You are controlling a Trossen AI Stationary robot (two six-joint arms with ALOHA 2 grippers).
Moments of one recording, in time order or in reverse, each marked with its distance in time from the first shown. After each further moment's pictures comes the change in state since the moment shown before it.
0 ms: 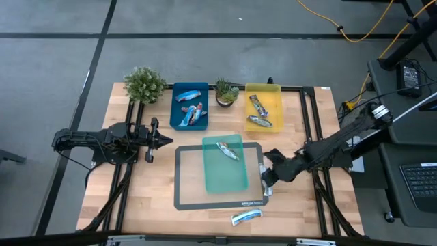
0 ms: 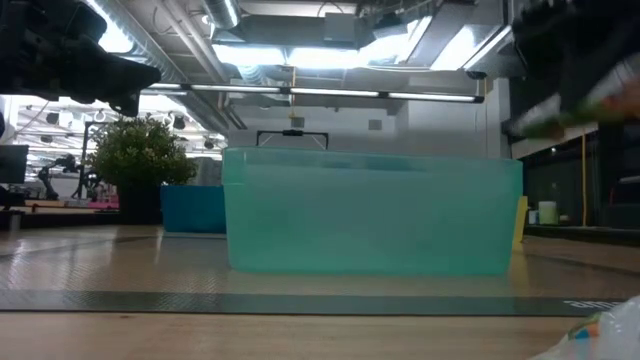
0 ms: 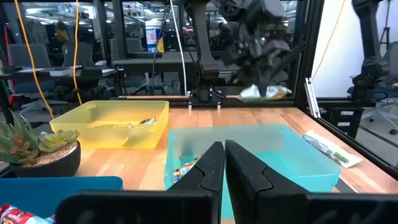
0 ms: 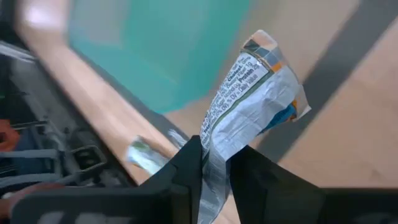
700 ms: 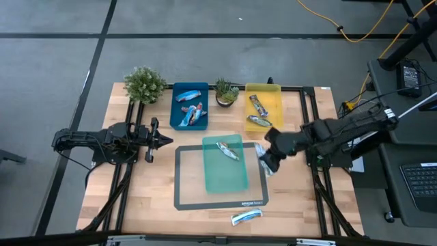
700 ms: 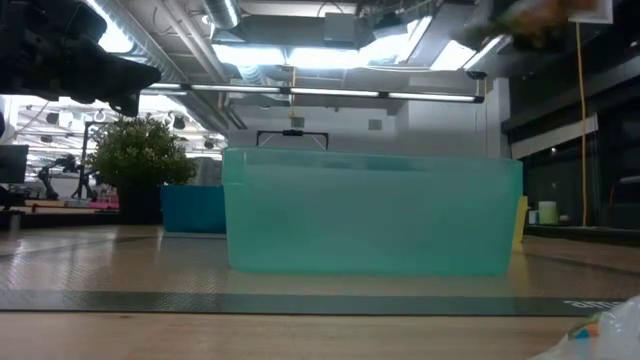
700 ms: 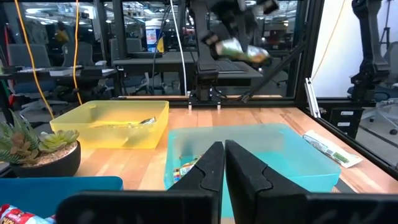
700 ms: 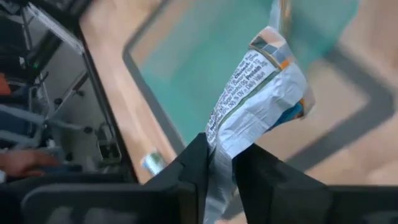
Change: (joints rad) left arm 0.000 0.000 0.000 0.000 0.000 0.000; right arm -0.231 -0.069 0.318 -0.305 -0.072 -0.557
